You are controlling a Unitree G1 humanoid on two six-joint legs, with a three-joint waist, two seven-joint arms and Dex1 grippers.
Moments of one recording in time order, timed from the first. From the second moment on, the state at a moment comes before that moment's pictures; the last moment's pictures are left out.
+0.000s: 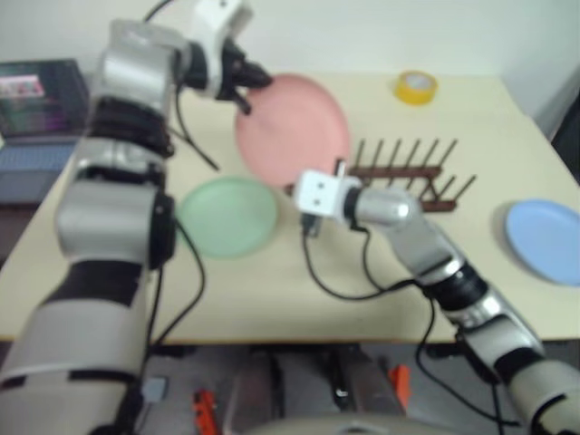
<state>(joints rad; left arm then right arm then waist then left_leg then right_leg) -1.52 0.49 -0.08 1.02 0.12 0.44 -1.07 -0.75 -0.36 0.50 -0.06 -0.21 0.30 0.67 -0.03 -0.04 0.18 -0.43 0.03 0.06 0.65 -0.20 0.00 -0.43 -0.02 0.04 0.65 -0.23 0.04</state>
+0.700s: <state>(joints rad) -1.50 0.51 -0.11 0.99 0.11 0.43 -1.08 -0.73 -0.34 0.48 -0.05 -0.21 0.26 0.68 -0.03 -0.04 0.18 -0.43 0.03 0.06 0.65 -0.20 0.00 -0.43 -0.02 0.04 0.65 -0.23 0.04</state>
